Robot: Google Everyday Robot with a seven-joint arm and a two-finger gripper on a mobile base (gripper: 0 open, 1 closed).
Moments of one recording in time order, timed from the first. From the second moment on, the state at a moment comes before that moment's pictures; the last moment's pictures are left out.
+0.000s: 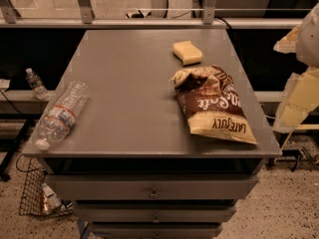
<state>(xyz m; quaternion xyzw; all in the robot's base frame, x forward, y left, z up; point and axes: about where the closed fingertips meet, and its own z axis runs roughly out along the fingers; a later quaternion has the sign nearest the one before) 0.438 -0.215 0.981 -0.60 0.78 -0.04 0.17</state>
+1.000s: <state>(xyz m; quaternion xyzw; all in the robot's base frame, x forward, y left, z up) 0.470 -0.122 0.951 -0.60 0.78 0.00 0.18</state>
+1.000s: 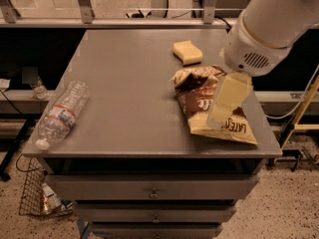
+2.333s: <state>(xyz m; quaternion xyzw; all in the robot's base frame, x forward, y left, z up) 0.547 -0.113 0.940 -0.45 0.86 0.04 0.24</state>
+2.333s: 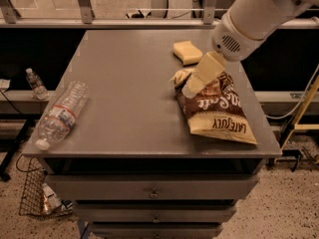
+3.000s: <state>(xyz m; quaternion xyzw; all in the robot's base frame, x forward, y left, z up) 0.592 -0.116 0.908 -0.39 0.90 -0.02 0.21</state>
